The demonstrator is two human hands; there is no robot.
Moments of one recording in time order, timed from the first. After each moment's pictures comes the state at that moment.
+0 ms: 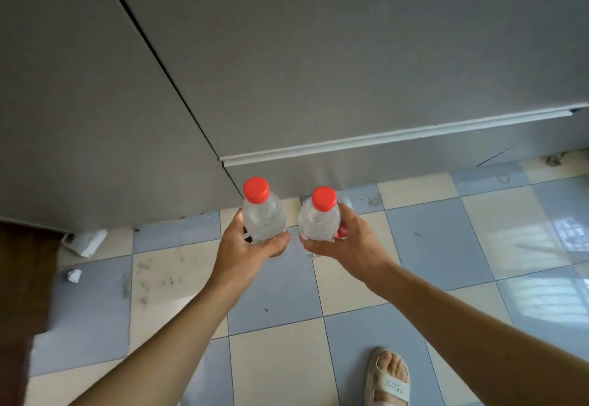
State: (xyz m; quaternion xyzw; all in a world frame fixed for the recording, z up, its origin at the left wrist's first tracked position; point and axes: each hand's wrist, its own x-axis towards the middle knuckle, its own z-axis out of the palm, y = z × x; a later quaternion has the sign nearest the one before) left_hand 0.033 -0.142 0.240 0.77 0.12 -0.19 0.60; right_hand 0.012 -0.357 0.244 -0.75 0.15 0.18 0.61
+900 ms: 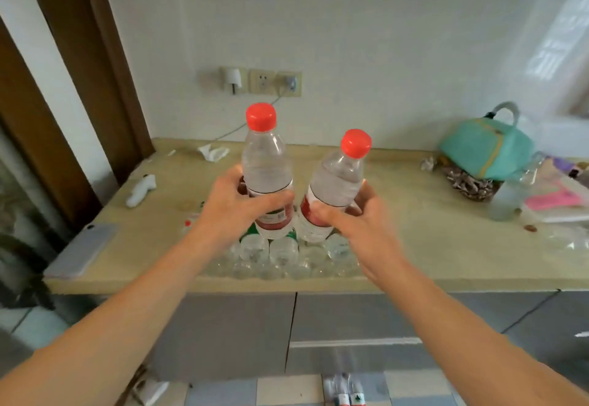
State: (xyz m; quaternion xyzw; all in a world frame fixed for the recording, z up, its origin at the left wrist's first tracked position) left_hand 0.121 0.010 0.890 0.76 -0.11 0.08 0.64; right_hand 0.096 -0.204 0.878 -0.73 -0.05 -0.08 0.68
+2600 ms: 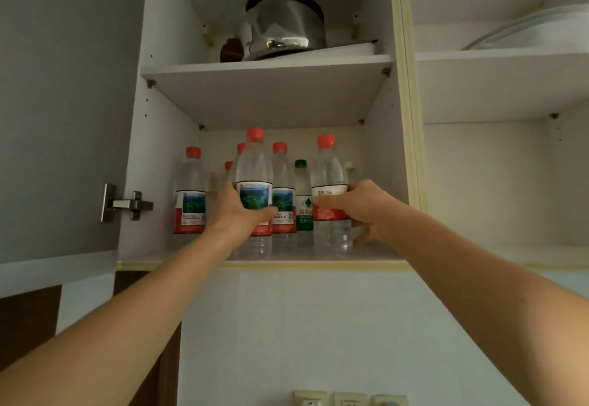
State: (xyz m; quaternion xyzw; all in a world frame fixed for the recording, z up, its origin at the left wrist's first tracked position) left_hand 0.486 0.201 1.335 0.78 -0.07 0.39 0.48; right_hand 0.477 -0.021 1.362 -0.80 -0.14 -0.18 0.55
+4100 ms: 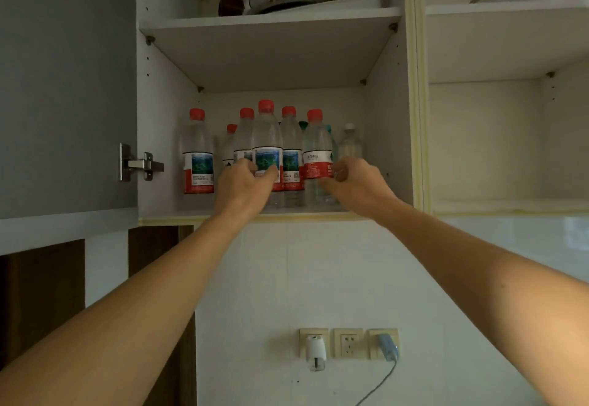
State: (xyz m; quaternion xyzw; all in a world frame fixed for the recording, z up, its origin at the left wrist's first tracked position) left_hand 0.486 0.206 1.309 0.80 -0.05 0.46 0.37; right_hand 0.478 -0.003 1.315 -0.83 -0.20 -0.33 0.39
